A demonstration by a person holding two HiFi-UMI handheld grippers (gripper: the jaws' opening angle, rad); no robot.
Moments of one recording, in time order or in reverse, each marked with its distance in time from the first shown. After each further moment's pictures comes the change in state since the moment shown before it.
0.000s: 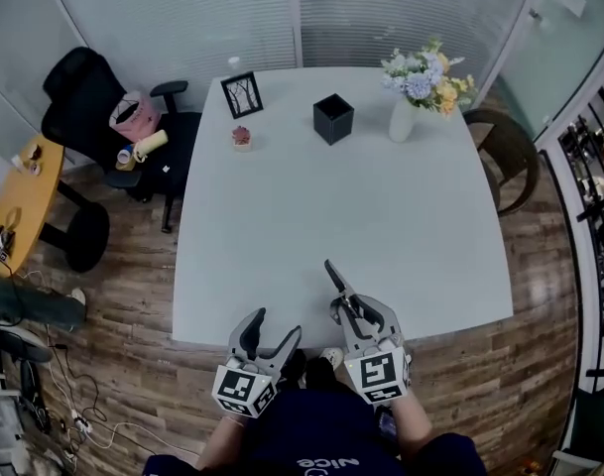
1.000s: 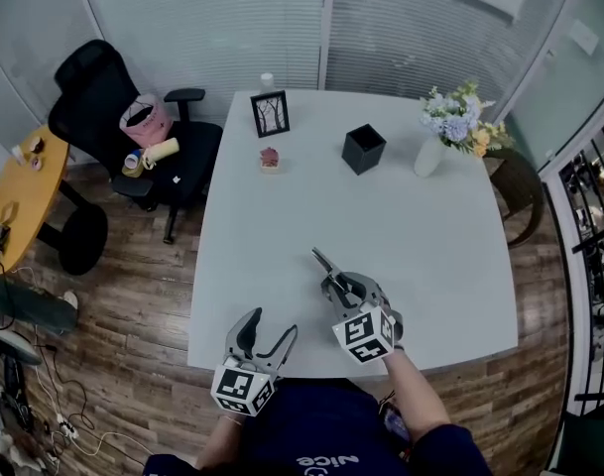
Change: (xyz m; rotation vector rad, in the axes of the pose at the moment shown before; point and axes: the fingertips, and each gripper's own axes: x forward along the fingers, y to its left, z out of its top) left arm 0.011 0.102 0.026 -0.007 -0.060 0.044; right arm 0.163 0.008 0.025 -0.209 0.119 0.093
